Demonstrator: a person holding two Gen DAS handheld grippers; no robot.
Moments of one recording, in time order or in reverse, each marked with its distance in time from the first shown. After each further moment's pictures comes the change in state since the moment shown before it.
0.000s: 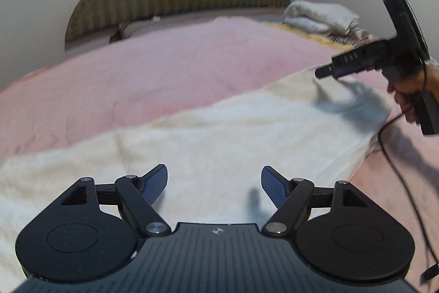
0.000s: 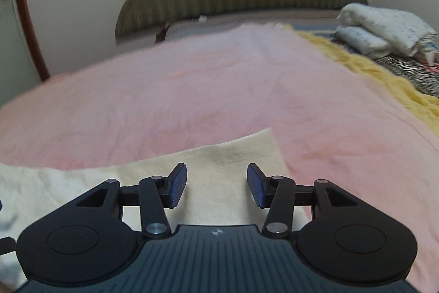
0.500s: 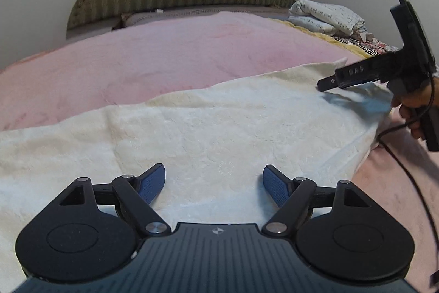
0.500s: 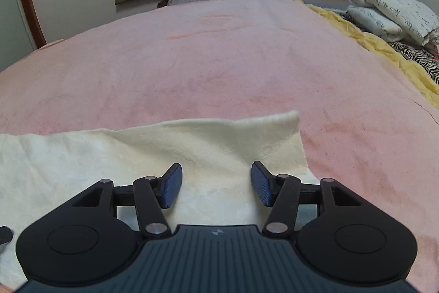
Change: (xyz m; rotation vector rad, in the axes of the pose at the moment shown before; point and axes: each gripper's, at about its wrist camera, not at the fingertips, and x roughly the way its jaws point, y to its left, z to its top) left arm 0.007 -0.007 -0.018 -0.032 -0.036 0.002; right arm 0.015 0.010 -0.021 -0.041 0.062 -0.012
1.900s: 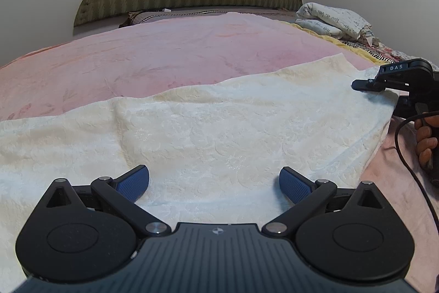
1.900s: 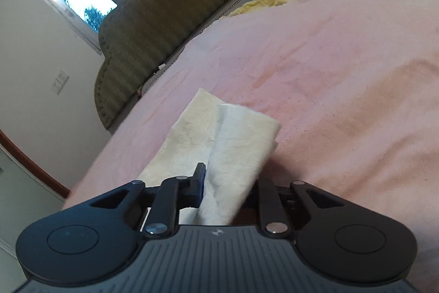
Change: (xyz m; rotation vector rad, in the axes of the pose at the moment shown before) left arm 0.001 0.010 -0.004 -0.055 0.005 0.001; right arm -0.019 -0.078 -0.063 0.706 -0.246 0.176
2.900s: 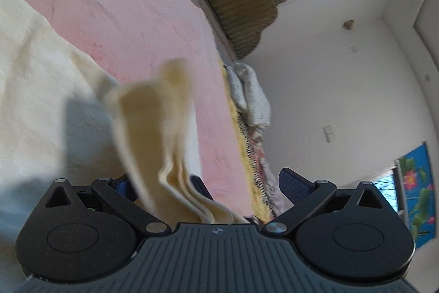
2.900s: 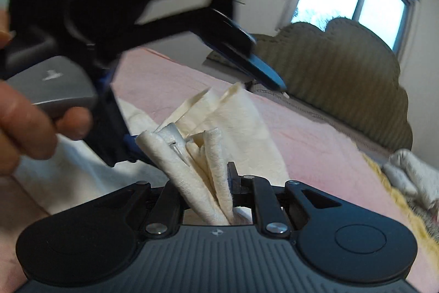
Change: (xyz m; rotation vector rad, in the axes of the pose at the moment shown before) left arm 0.033 0.057 0.041 -0.855 0.077 -0.665; right arm -0.035 0.195 -0.168 -1.304 -0.070 0.064
